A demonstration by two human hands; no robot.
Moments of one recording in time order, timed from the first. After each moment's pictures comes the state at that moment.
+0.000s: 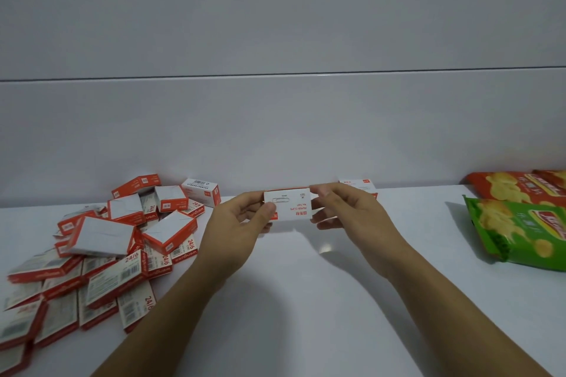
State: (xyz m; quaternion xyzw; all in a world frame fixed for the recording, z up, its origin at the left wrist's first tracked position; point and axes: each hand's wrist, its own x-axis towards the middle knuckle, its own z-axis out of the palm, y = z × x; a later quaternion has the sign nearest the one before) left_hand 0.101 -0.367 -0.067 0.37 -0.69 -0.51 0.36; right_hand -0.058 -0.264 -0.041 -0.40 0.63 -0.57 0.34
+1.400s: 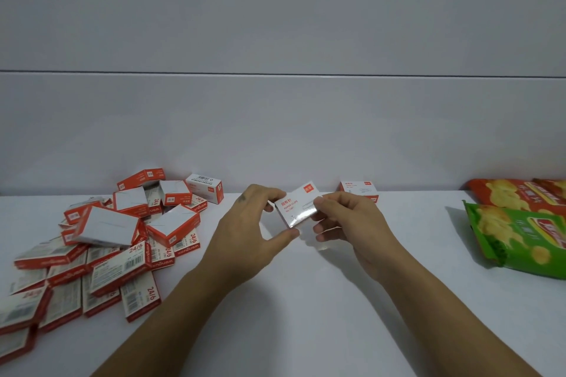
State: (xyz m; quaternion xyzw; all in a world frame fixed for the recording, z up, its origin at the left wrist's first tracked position) left_hand 0.103 -0.359 -0.074 0.32 -0.85 -0.27 0.32; right_hand -0.055 -0.266 -0.046 -0.31 0.63 -0.59 0.39
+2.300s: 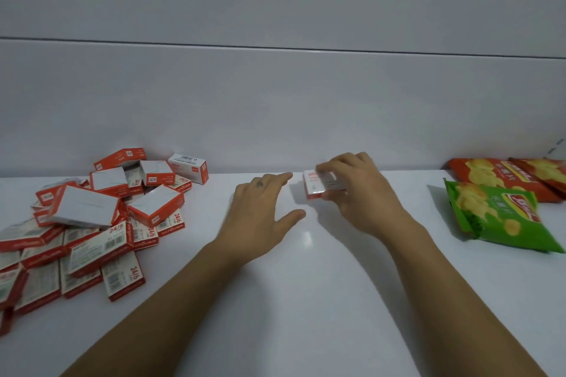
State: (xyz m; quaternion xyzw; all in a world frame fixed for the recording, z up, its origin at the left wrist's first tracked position) left_hand 0.072 -0.355 -0.092 0.32 -0.90 -0.16 0.25; right_hand -0.103 -0.266 -0.057 -0.60 0.76 -0.23 -0.06
